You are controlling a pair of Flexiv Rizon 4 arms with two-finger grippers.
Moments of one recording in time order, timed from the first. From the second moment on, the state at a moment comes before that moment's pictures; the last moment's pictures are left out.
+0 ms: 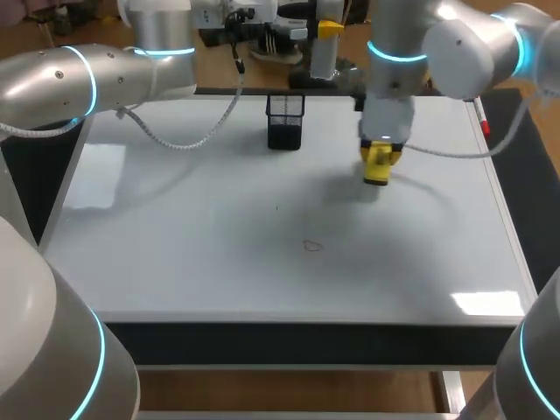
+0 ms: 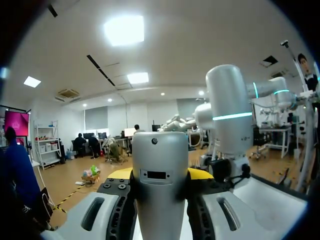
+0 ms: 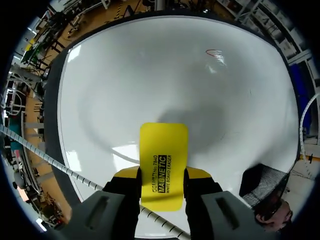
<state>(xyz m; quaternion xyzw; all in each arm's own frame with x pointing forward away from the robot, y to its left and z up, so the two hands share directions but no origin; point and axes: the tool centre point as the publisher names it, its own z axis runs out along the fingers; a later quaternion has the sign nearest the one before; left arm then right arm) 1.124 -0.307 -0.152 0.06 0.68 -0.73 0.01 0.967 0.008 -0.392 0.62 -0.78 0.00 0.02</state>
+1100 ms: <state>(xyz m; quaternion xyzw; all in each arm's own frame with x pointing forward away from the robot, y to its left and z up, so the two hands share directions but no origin) 1.124 -0.307 -0.152 0.06 0.68 -0.73 0.01 0.944 -0.095 -0.393 0.53 -0.85 -0.01 0.01</state>
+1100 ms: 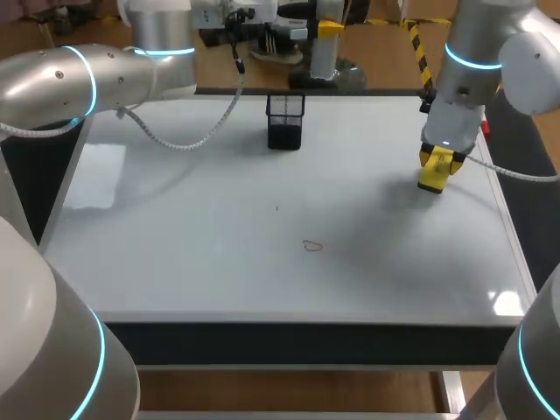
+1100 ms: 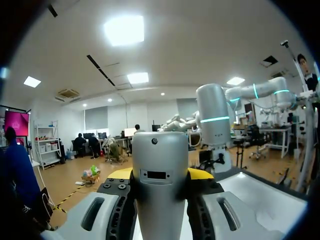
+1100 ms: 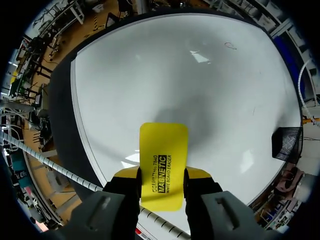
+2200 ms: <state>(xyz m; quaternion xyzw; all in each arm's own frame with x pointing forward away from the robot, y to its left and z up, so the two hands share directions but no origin) 1.036 -0.348 -0.129 0.16 0.67 -0.72 -0.05 0.943 -0.095 -0.393 0.53 -0.85 -0.01 0.01</state>
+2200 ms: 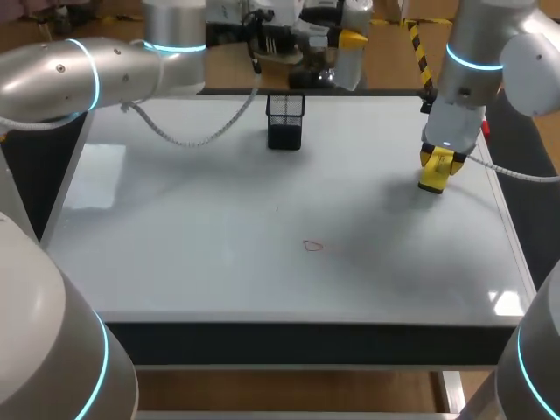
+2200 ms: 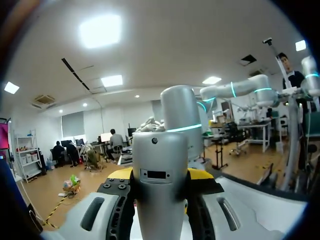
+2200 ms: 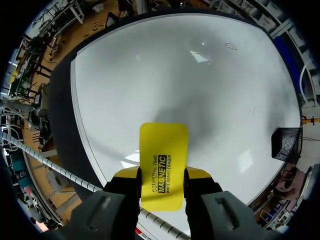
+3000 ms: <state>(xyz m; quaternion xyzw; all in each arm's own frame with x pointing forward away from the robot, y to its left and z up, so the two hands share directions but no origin) 0.887 -0.336 -0.149 0.19 0.66 -0.72 -0.15 0.943 -0.095 -0.393 0.53 -0.85 -0.01 0.01</state>
